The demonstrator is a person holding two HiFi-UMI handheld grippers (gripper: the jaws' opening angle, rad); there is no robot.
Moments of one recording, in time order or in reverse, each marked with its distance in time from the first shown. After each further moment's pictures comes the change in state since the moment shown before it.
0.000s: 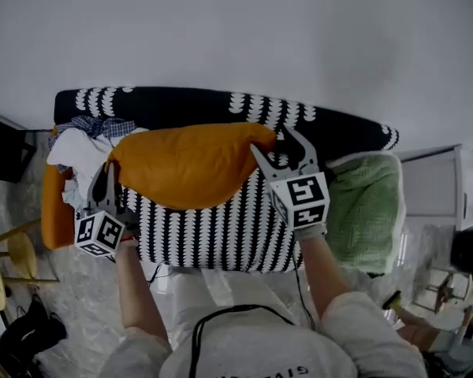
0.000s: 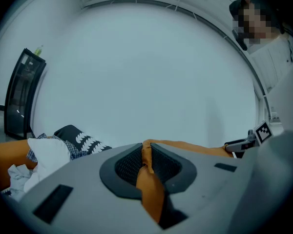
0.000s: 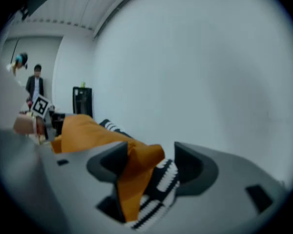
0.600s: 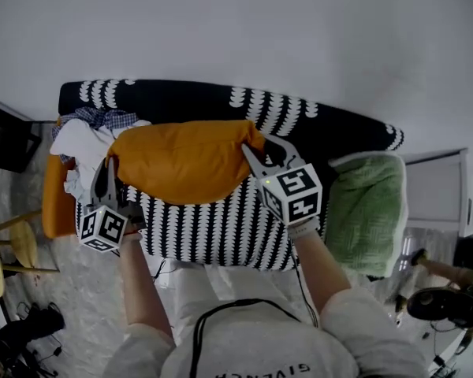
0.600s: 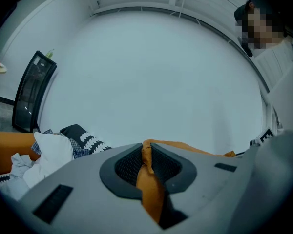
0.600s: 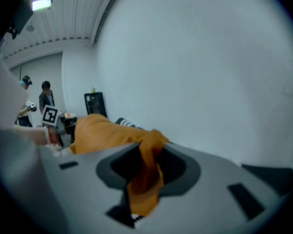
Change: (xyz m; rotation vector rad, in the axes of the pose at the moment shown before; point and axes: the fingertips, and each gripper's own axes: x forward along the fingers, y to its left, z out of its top) left arm -0.015 -0.017 -0.004 -0.052 -0.085 0.070; right arm 0.001 0.028 -0.026 0.116 0.063 0.196
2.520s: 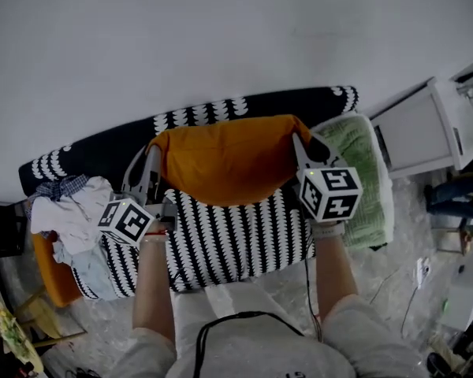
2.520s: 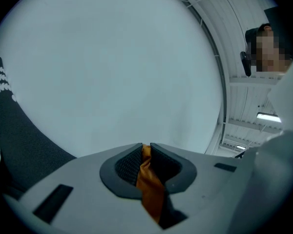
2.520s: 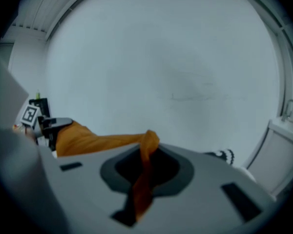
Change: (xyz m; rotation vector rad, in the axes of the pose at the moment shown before) left arm 0.129 -0.284 -0.089 -0.198 0.236 -0.566; right arm -0.186 -0.217 -0.043 0.210 -0.060 -0.581
